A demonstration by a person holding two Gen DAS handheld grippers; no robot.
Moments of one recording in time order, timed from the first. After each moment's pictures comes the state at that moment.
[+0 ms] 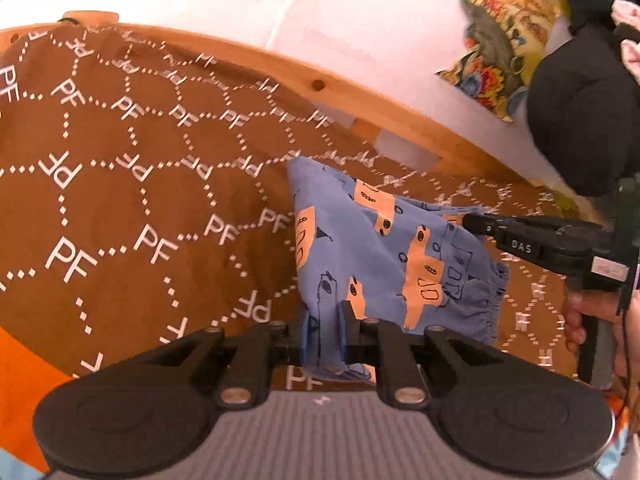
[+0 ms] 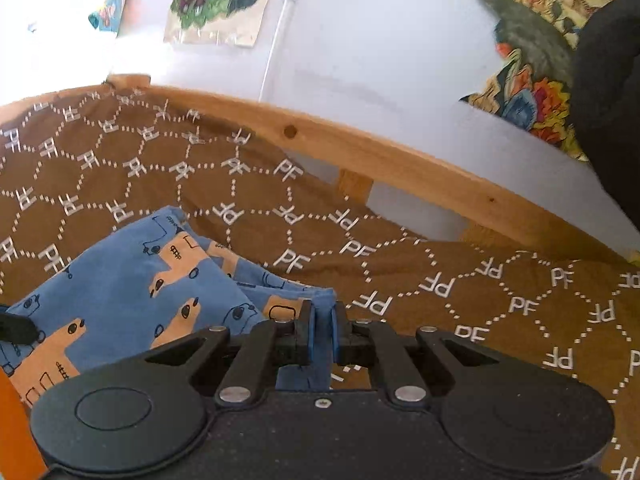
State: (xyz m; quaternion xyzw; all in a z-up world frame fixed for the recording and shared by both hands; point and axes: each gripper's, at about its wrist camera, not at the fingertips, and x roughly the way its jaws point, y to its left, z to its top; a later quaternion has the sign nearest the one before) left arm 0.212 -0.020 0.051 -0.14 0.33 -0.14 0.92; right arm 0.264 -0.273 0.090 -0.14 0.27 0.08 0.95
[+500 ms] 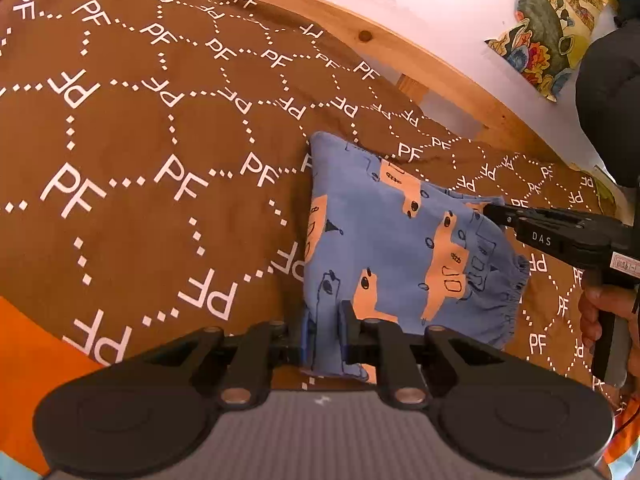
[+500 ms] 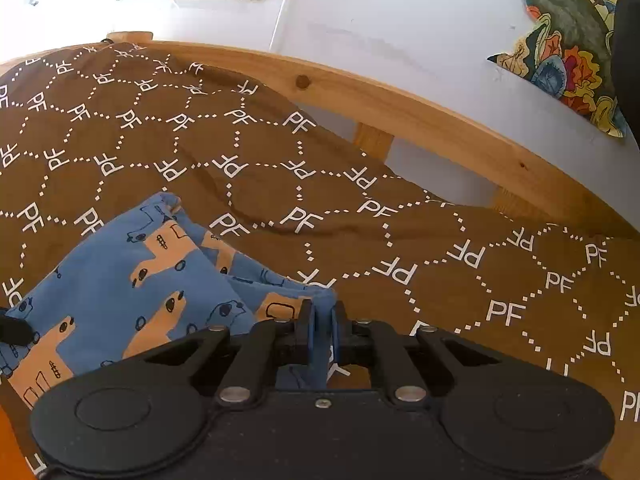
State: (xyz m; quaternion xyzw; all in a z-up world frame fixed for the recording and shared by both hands) left arm 0.231 -0.007 0.011 -0.16 0.38 -0.12 0.90; right arm 0.285 -0.264 0.054 -0.16 0.31 0.08 0.93
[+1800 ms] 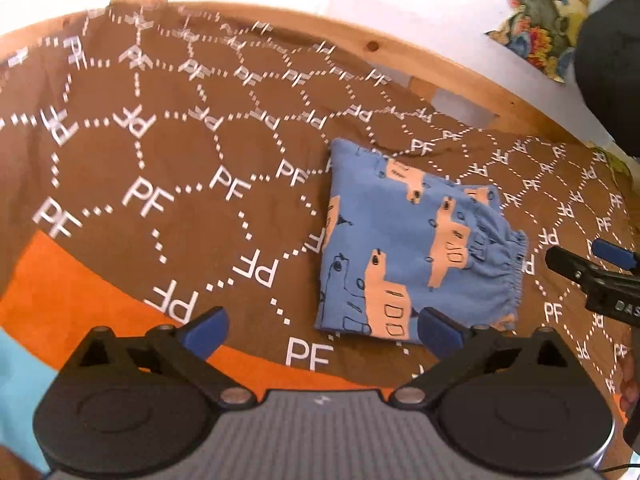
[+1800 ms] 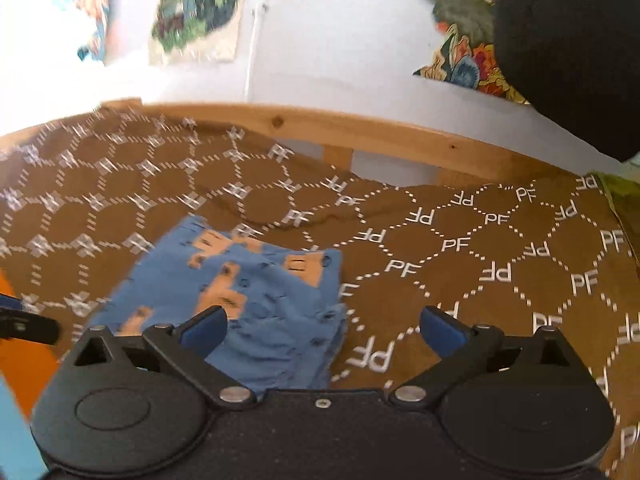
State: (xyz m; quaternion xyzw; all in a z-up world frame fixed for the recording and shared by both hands) left arm 0.175 -0.015 0.050 -0.09 0.38 -0.06 0.92; right arm 0.154 -0.281 0.072 -0.06 0.25 0.05 0.97
